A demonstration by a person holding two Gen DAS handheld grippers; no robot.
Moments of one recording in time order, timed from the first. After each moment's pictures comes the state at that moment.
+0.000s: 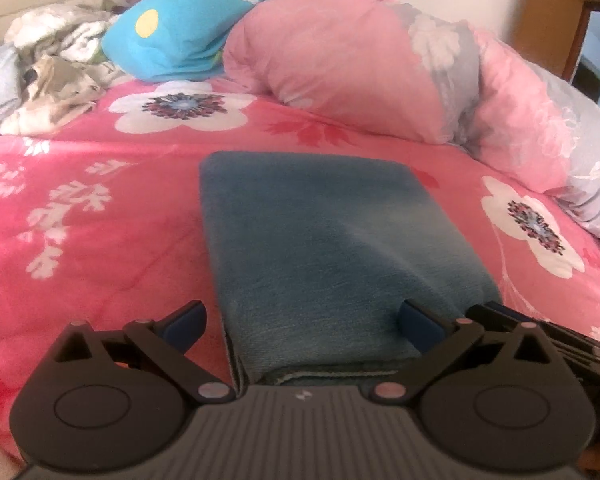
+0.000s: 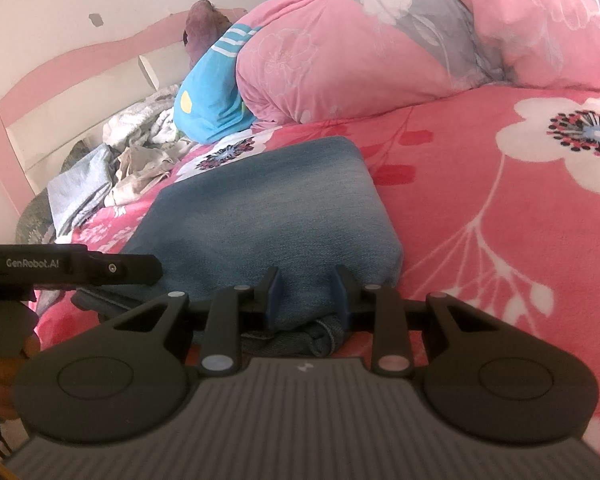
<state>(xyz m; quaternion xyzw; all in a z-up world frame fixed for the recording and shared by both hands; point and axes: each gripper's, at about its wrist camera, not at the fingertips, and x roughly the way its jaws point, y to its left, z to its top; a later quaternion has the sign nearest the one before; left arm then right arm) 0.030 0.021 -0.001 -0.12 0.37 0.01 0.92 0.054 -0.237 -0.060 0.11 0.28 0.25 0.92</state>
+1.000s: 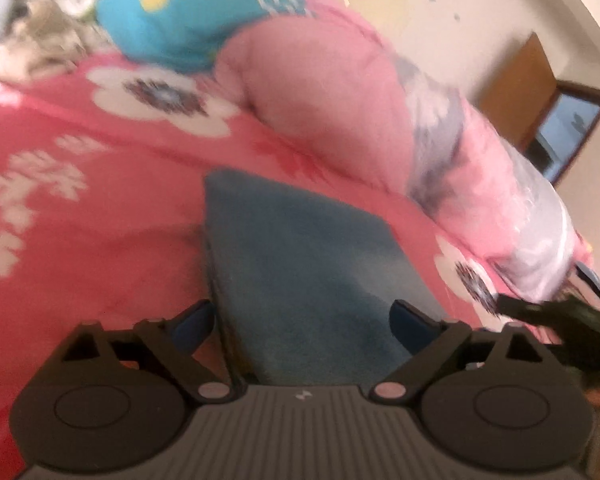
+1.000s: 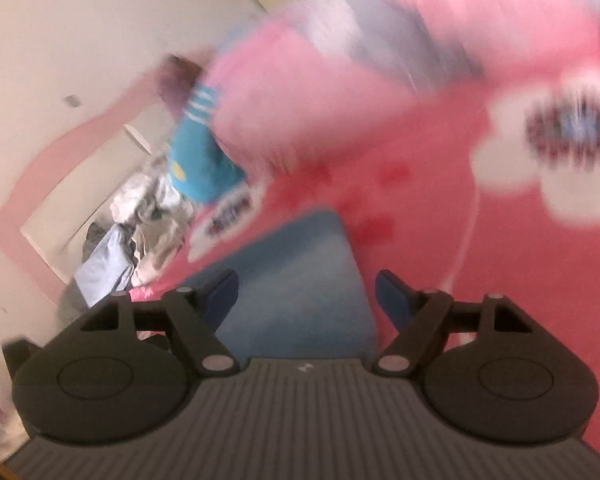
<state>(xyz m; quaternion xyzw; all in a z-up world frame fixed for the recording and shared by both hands) 0.049 0.084 -0.022 -0.24 0.33 -0.09 0.91 0.105 -0.307 -0.020 0.27 0.33 0.24 0.87</state>
